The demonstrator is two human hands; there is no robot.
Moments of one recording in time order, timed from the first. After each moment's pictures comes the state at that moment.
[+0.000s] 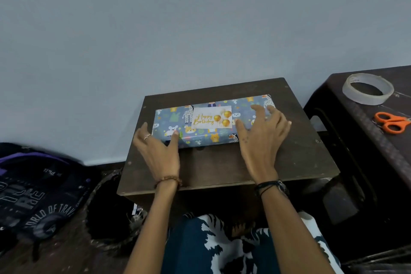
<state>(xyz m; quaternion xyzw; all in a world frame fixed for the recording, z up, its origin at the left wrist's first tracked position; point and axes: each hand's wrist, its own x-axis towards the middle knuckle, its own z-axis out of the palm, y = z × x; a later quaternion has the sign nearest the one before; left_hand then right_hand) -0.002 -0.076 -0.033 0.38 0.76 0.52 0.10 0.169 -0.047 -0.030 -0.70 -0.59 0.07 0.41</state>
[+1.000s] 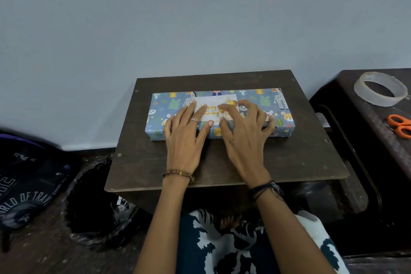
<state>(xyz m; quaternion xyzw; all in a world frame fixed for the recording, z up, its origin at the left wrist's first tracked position) 0.016 -0.055 -0.052 0.65 0.69 0.31 0.04 0.136 -0.042 -0.049 -0.65 -0.67 0.03 0.35</state>
